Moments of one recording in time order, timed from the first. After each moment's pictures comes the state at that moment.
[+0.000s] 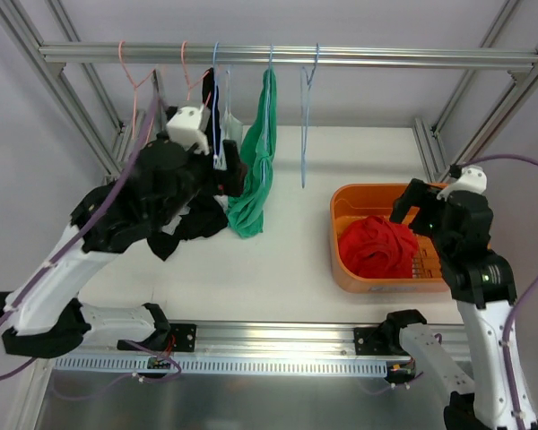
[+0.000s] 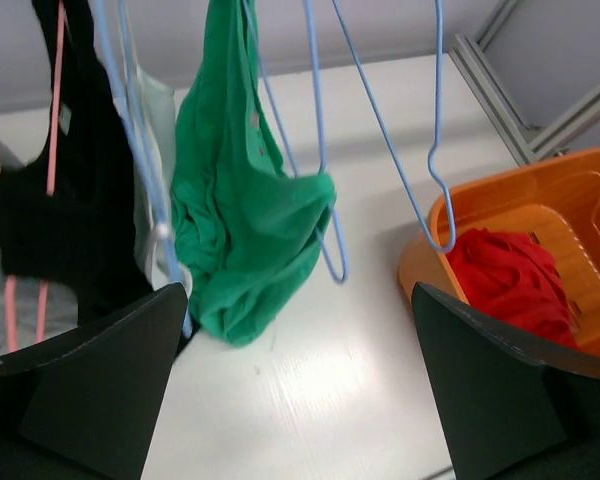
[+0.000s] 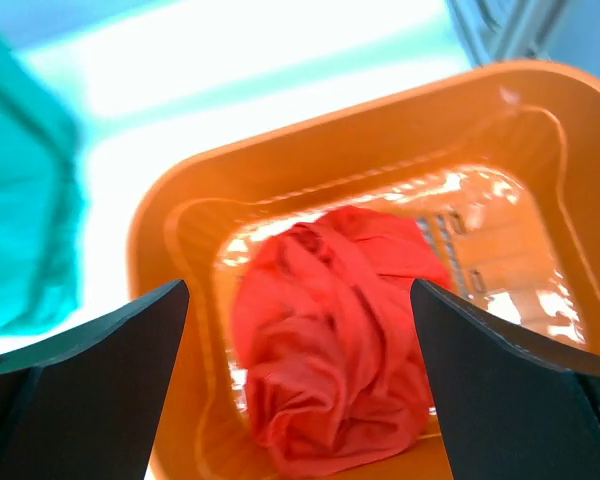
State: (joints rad) left arm -0.95 1.13 1.70 -0.88 -0.52 -0.37; right arm 0.17 0.74 1.15 -0.88 0.24 0.31
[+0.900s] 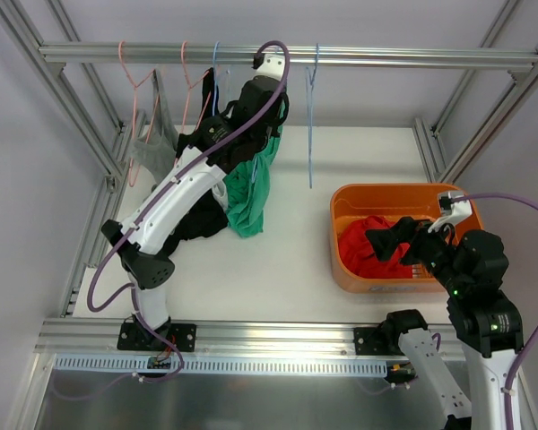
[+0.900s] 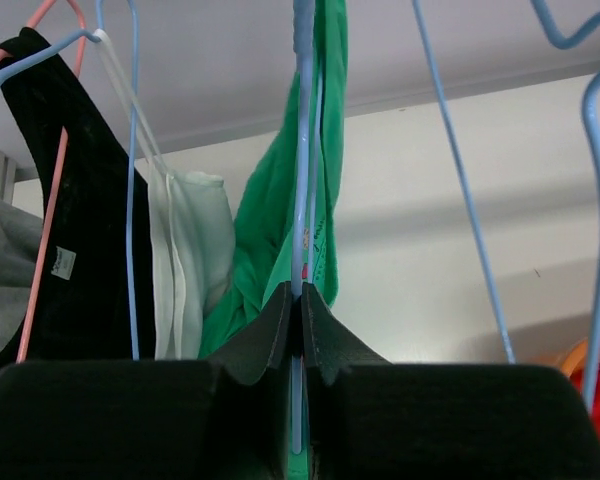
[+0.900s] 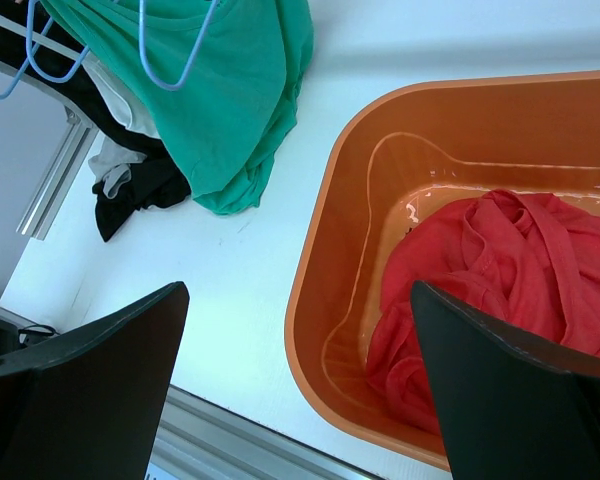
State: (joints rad) left arm -0.80 1.85 2.25 -0.83 -0.61 -0.17; right arm 0.17 0.46 1.05 -0.88 -0.27 0.33
